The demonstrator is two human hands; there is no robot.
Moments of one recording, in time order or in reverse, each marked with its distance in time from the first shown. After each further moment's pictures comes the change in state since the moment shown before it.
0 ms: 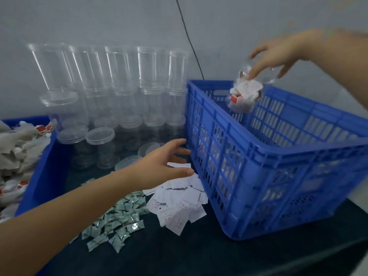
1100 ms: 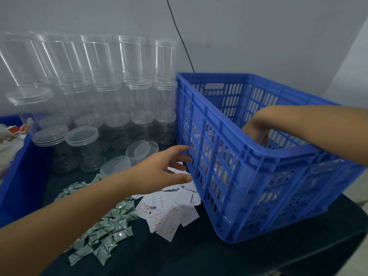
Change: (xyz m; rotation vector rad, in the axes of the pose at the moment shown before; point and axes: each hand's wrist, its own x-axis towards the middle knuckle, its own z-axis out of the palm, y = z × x) left_hand 0.030 -0.014 0.013 0.080 -0.112 0.011; right_hand 0.019 0.057 0.146 -0.640 -0.927 -0.017
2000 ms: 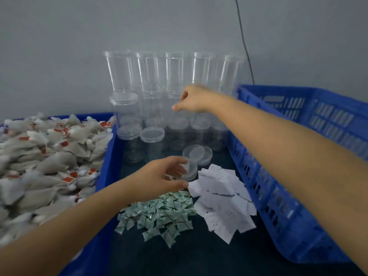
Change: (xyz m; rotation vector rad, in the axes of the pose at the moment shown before) left_hand -0.113 -0.048 -0.067 0.132 0.215 -0.157; right_hand -0.085 -0.255 -0.124 0.495 0.962 -0.502
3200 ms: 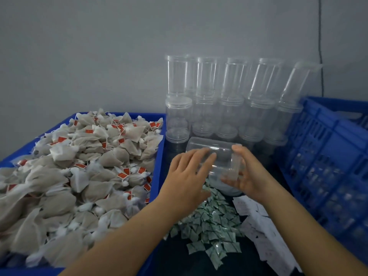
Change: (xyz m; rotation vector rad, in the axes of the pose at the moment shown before) left_hand -0.019 -0.050 -0.008 0.853 0.598 0.182; right_hand -0.062 0.008 0.133 1.485 -0.125 0.436
